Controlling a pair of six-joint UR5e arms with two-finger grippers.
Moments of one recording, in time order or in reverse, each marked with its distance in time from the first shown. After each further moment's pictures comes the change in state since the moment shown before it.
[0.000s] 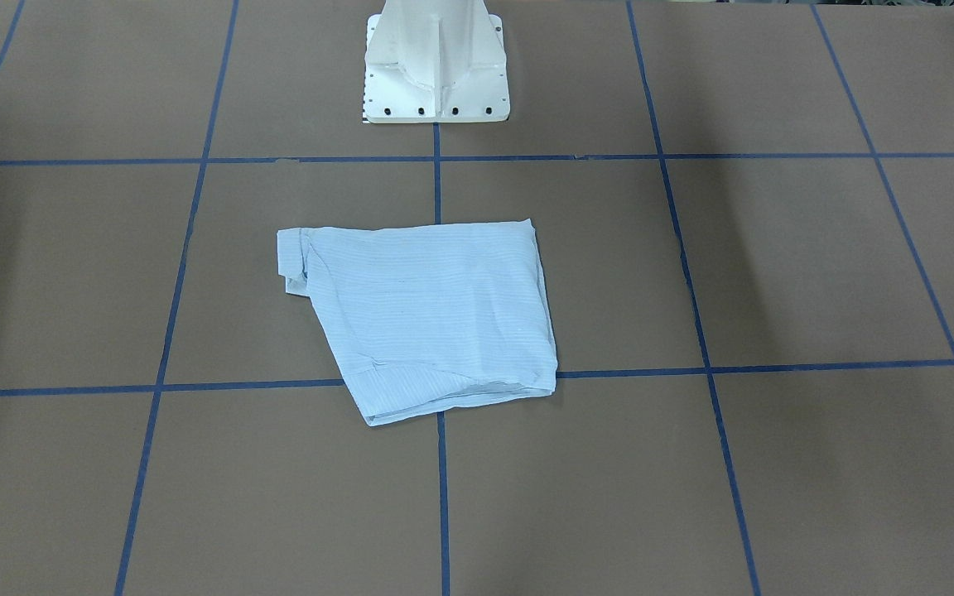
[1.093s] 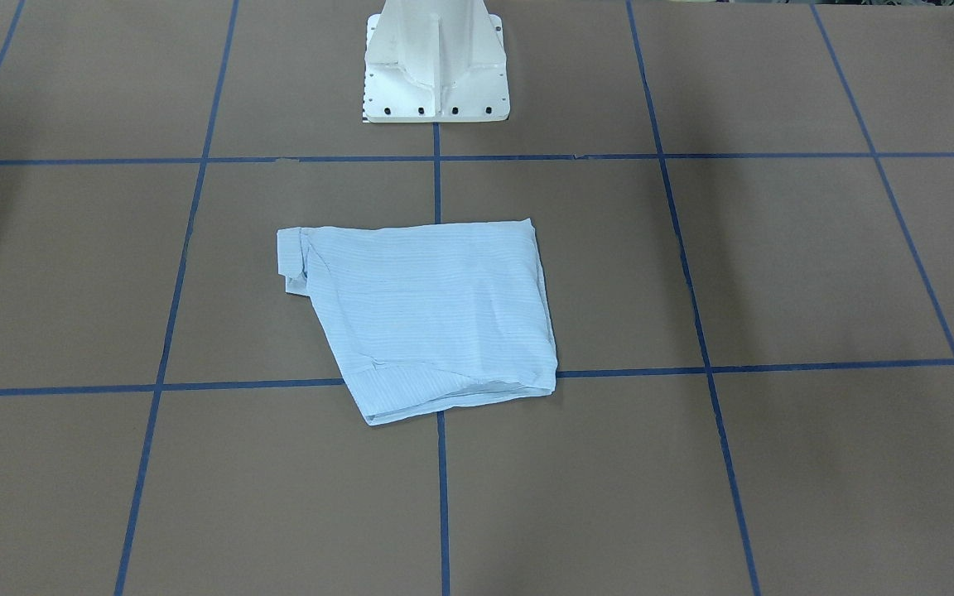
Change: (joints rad) left arm 0.001 -0.026 -0.075 0.305 -0.013 -0.006; right arm 0.038 -0.113 -0.009 0.056 0.116 0.171
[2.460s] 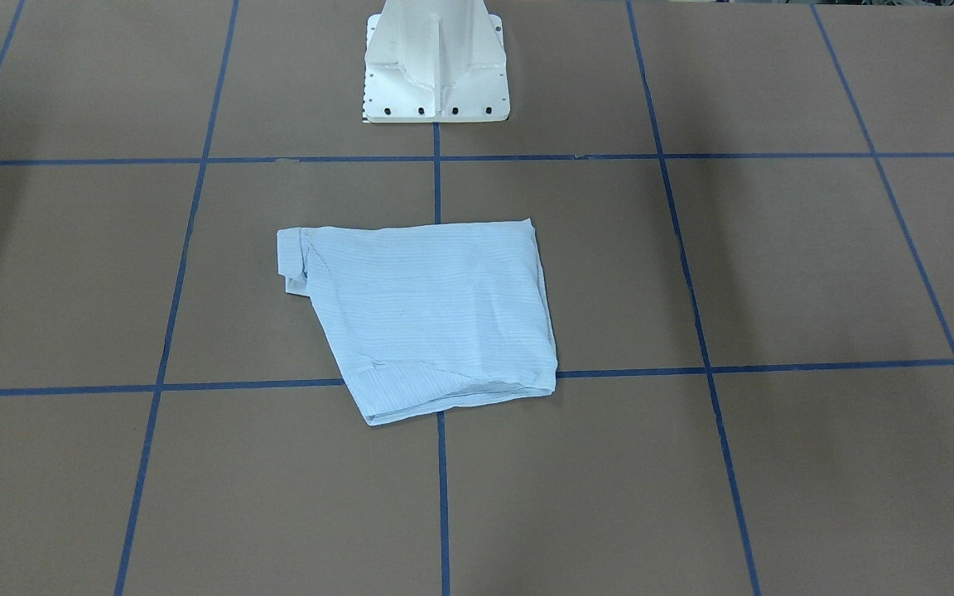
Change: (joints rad) left arm 0.001 0.000 0.002 0.014 -0.018 0.000; right arm 0.019 -0.059 0.113 0.002 -0.058 0.142
